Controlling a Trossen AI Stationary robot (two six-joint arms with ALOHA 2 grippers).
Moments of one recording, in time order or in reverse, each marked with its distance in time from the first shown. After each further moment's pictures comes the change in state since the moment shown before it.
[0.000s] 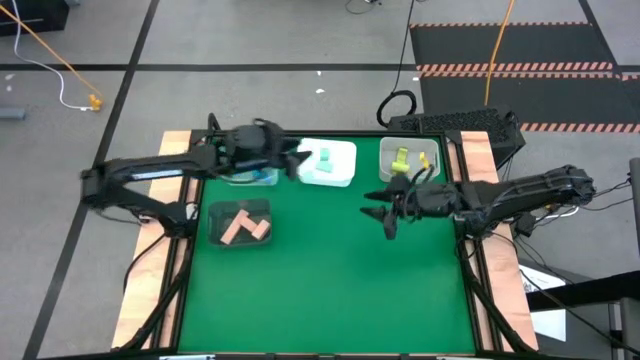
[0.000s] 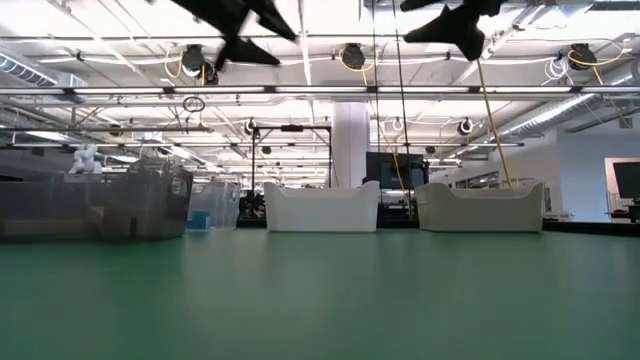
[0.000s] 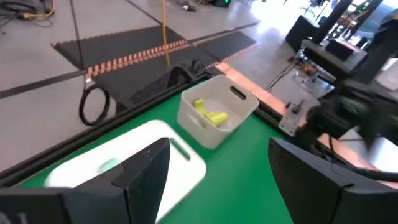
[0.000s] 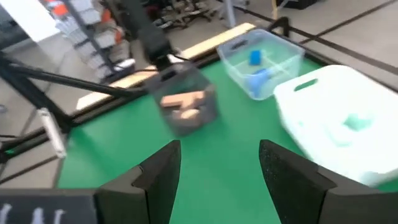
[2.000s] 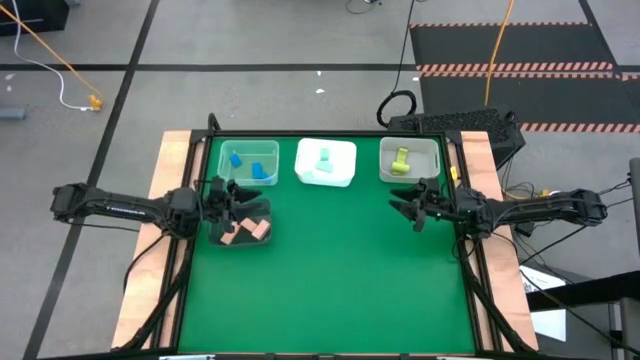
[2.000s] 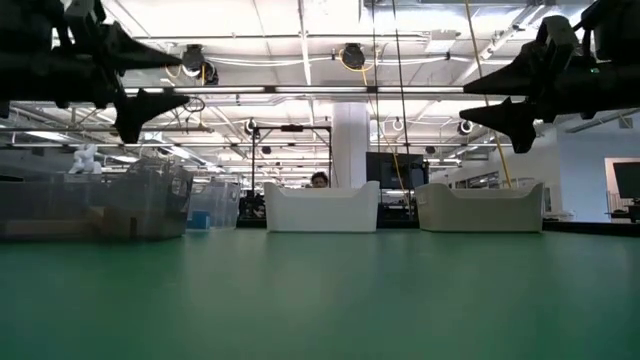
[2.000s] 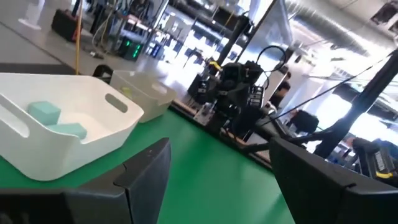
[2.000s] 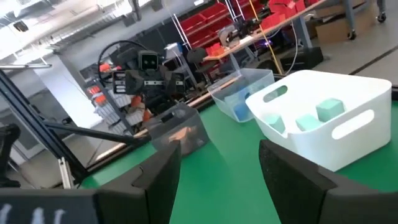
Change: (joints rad) left arm -0.276 -0.770 -1.056 0.705 0.004 -0.092; right arm -0.176 -0.511 -0.788 0.653 -0.078 -0.020
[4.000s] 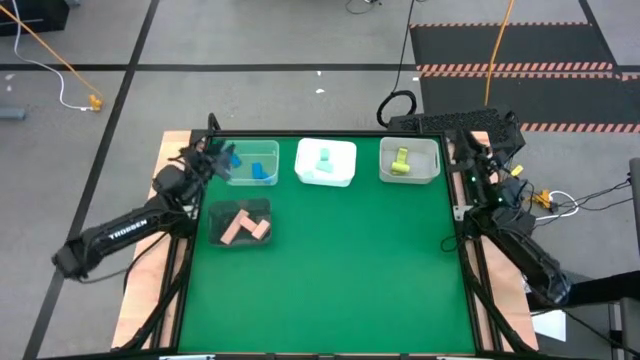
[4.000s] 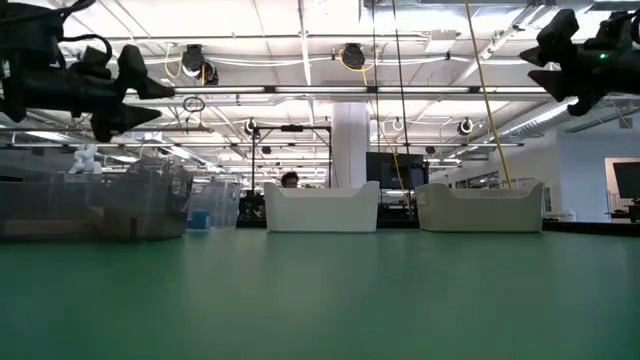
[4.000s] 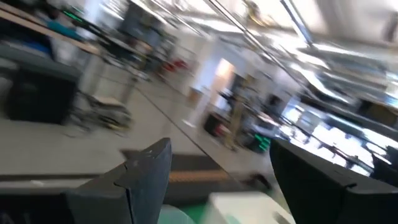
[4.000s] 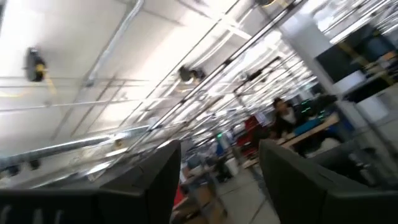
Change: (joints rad) left arm 0.688 -0.151 -0.006 -0.049 -0.001 0.093; right arm -0.867 -0.514 -0.001 -0.002 0.000 0.000
